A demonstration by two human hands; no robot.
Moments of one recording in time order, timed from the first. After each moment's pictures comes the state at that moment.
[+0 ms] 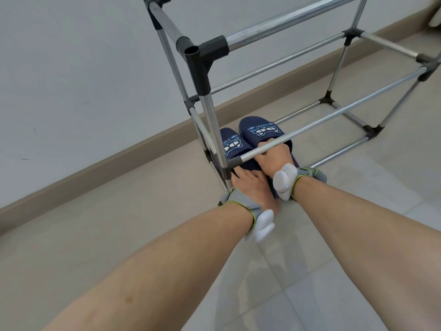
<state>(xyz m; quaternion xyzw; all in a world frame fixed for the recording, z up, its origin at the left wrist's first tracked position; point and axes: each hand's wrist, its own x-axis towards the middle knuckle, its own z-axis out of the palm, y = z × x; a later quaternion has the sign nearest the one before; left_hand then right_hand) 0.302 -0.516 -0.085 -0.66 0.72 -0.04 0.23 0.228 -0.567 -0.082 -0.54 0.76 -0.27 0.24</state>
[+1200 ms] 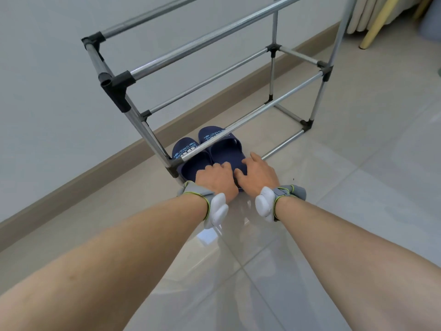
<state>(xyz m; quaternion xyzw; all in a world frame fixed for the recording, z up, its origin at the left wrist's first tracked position) 0.294 -0.494 -0.029 -0.54 0.83 -0.03 0.16 0.190 -0.465 -0.068 -0.54 0.79 -0.21 0.20</state>
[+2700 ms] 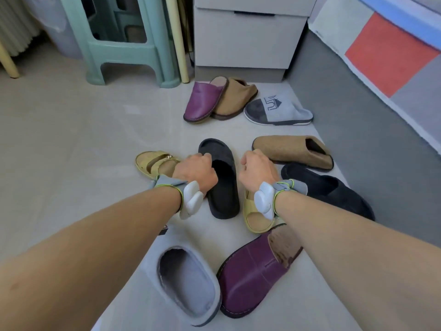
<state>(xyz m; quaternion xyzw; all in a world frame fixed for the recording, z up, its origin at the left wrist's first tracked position) -0.062 -0.071 -0.017 0.01 0.99 0.10 0.06 -0.076 0.091 -0.014 -0.04 0.98 -0.17 0.04</state>
